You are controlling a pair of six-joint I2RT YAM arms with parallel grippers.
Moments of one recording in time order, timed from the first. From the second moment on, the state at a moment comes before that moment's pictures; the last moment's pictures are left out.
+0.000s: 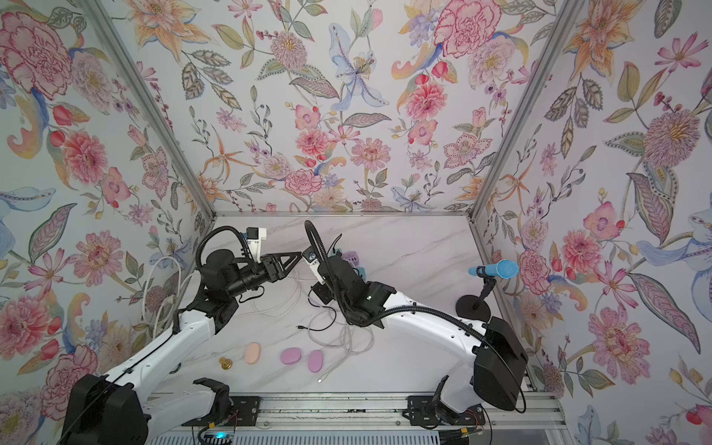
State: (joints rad) left arm -0.32 1.14 0.71 0.33 0.63 -0.73; right arm 1.01 1.49 1.19 -0.22 0.32 -0.07
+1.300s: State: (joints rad) left arm -0.39 1.25 0.76 0.41 0.68 -0.82; right arm 0.98 1.49 1.18 -0.10 0.17 -0.04
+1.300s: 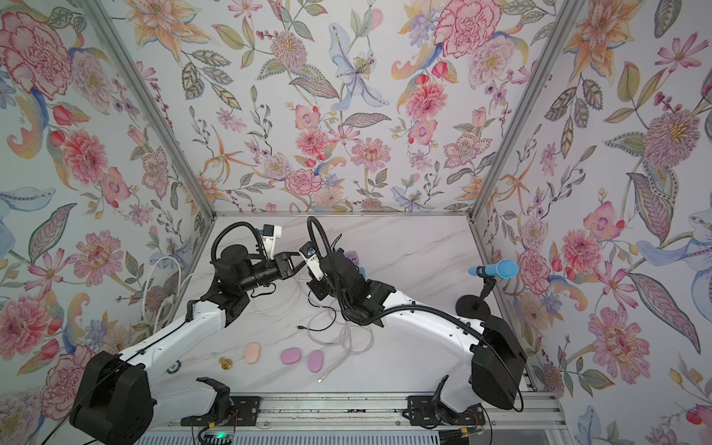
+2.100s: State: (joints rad) left arm -0.39 1.34 0.74 0.94 0.82 -1.05; right arm 0.69 1.32 1.01 0.24 -0.60 0.45
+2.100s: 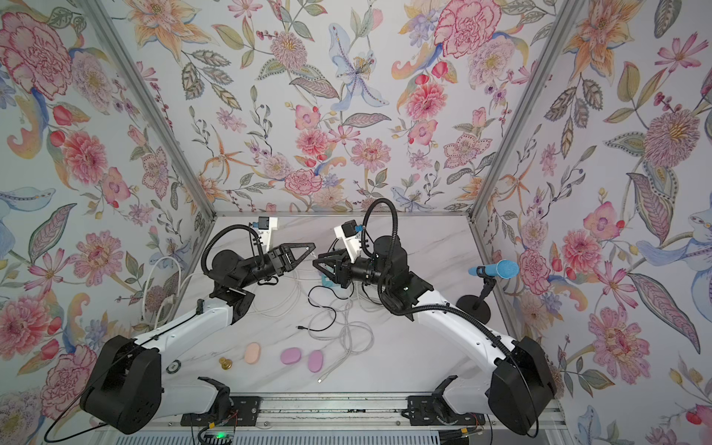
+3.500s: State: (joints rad) left arm -0.39 1.33 0.72 0.97 0.81 -1.06; right arm 0.67 1.46 1.05 0.39 -0.67 0.61
